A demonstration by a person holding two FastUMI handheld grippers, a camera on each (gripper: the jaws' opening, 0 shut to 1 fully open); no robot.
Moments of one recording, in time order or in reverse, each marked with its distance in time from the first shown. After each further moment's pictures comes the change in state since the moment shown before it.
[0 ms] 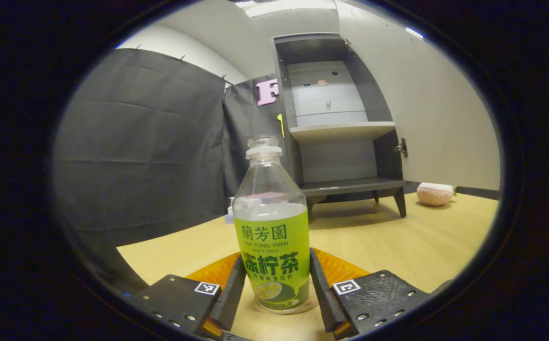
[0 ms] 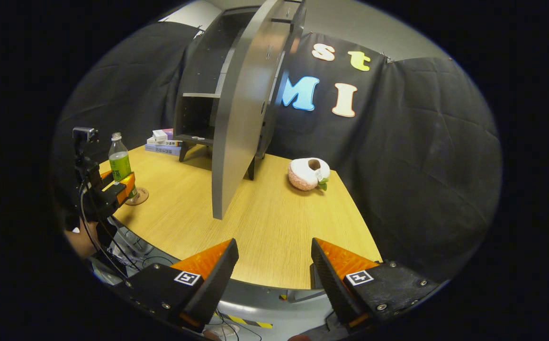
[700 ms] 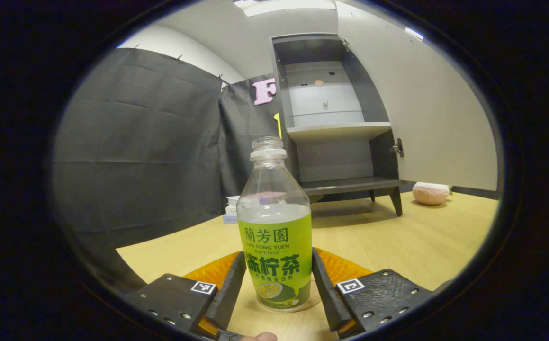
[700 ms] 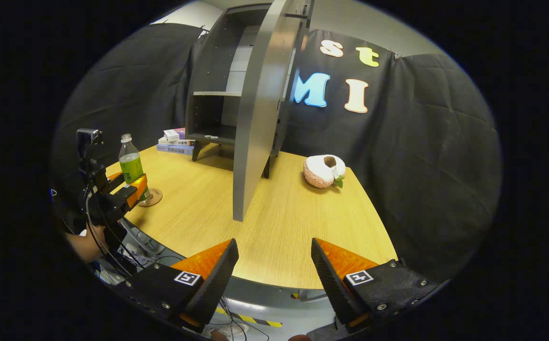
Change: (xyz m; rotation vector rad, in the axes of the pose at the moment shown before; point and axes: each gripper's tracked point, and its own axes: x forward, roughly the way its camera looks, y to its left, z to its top) left arm -0.006 0.004 0.000 0.006 0.006 -0.001; right arm 0.008 0.027 0.007 0.010 0.005 0.072
